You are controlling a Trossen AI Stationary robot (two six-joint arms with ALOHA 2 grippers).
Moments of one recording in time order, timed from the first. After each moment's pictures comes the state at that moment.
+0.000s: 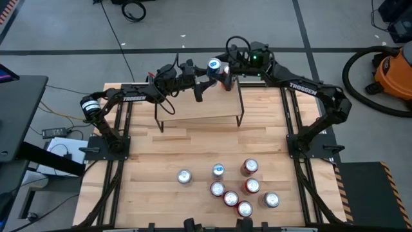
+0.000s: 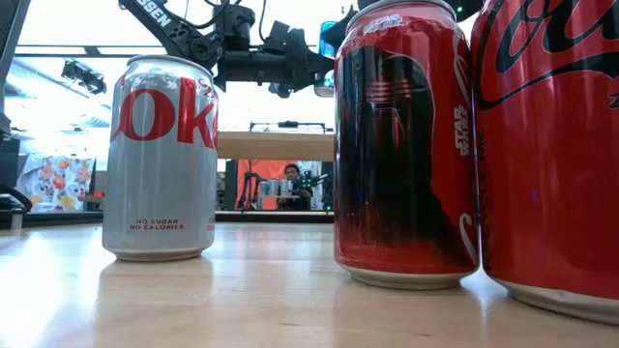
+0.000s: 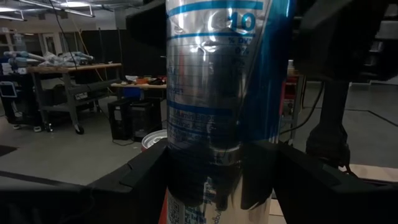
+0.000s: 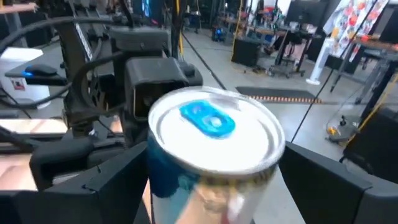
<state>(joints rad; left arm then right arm) 0.55 1.67 1.05 0.76 0.31 -0.01 -0.59 1.50 1.35 0.05 -0.39 -0.18</state>
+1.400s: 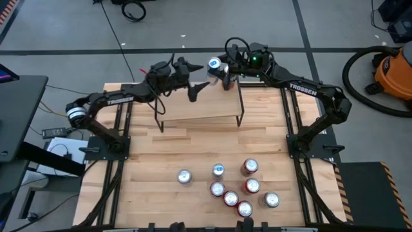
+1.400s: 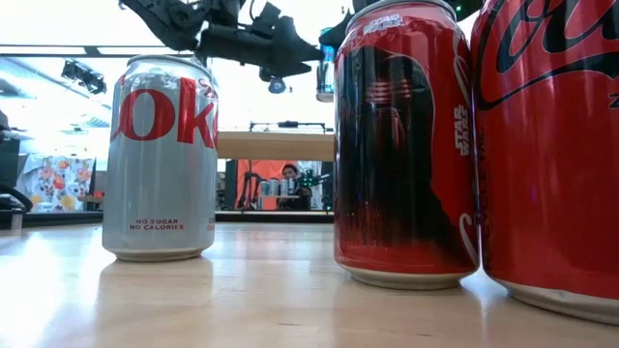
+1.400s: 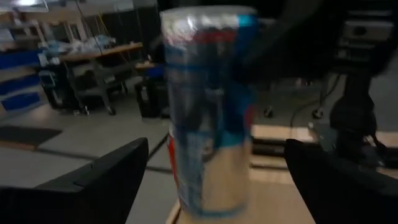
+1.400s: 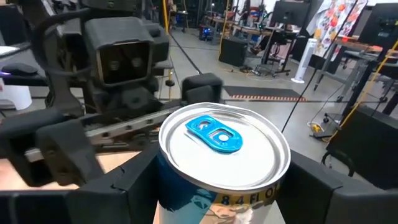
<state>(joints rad) 0.54 1.48 1.05 0.41 0.19 0.14 -0.58 1.50 1.35 0.06 -0.31 -0.18</state>
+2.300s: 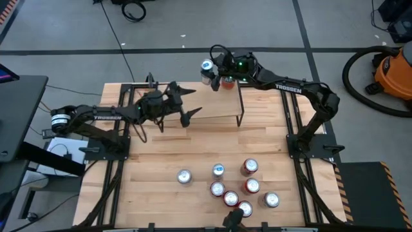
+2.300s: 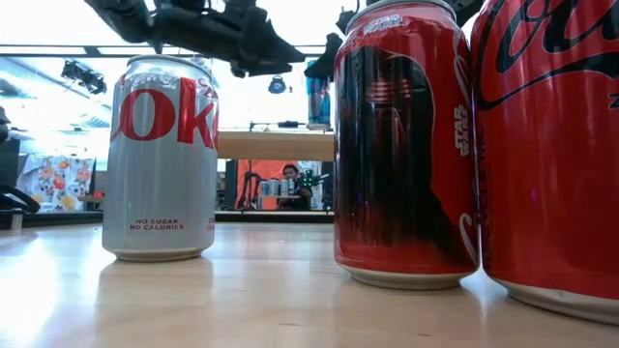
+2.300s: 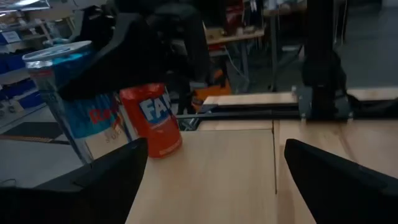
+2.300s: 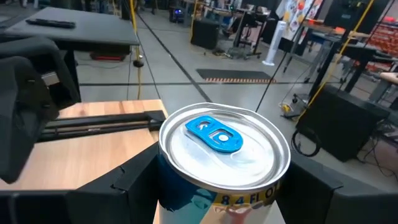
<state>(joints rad) 0.27 1.25 0.73 0.47 -0.10 0.20 -0.55 1.65 1.35 0.16 -0.15 -0.19</state>
